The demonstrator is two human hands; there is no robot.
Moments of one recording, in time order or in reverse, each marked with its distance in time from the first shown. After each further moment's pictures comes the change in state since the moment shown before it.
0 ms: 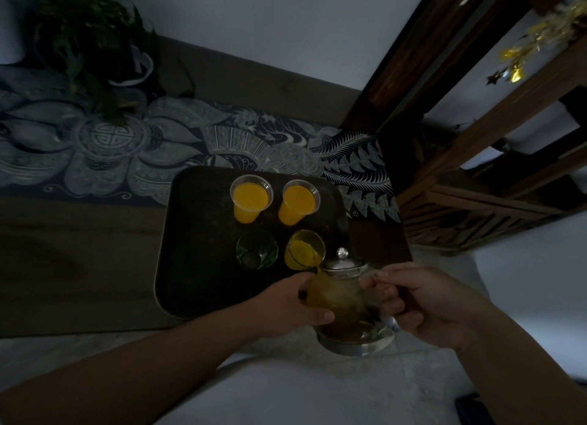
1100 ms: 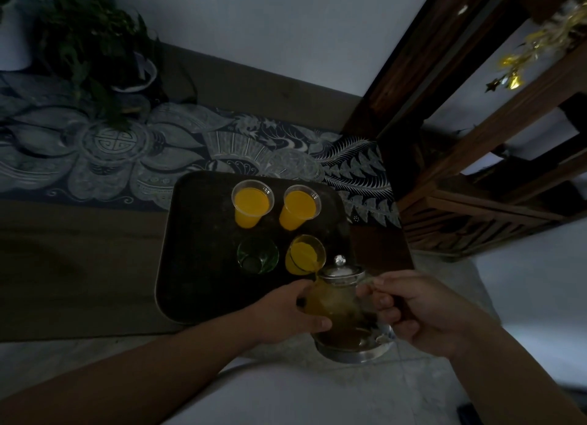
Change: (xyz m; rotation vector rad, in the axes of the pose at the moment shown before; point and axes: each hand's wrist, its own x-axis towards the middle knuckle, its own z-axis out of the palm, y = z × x) left_hand 0.001 -0.006 -0.002 0.046 0.007 -0.021; right_hand 0.005 0.007 0.001 -0.028 0.026 -0.025
